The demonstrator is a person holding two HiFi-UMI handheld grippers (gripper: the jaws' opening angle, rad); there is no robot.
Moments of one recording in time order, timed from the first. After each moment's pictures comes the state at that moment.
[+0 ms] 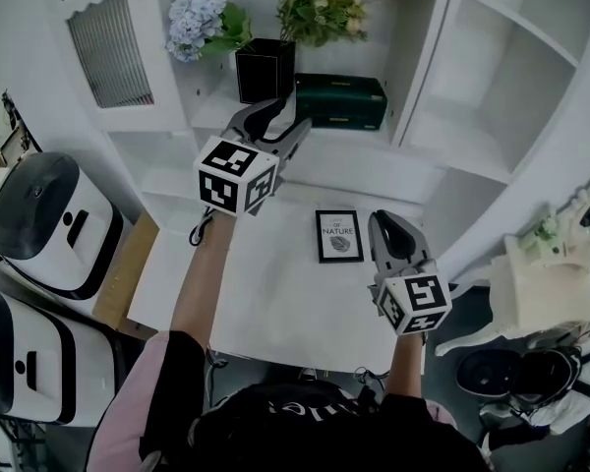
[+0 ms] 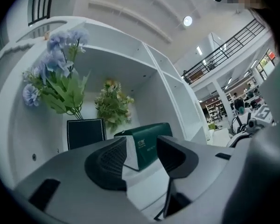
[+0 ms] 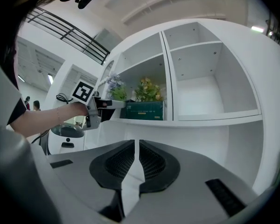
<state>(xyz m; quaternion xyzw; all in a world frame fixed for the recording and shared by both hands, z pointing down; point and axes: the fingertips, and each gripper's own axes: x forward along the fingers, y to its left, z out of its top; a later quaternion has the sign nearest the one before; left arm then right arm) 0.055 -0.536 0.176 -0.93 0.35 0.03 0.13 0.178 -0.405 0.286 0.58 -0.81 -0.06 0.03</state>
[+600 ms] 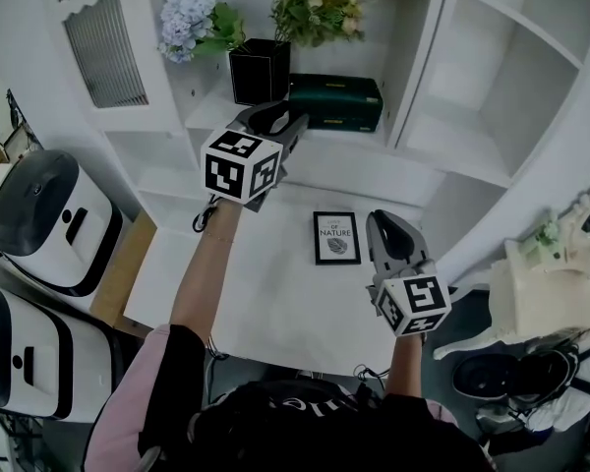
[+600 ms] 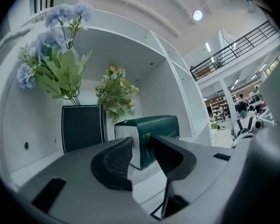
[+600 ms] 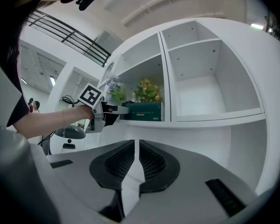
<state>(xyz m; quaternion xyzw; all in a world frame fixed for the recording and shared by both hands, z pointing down) 0.071 -0.564 0.190 -0.93 0.37 0.00 0.08 0.188 -0.411 0.282 0.57 -0.82 -0.07 0.02</state>
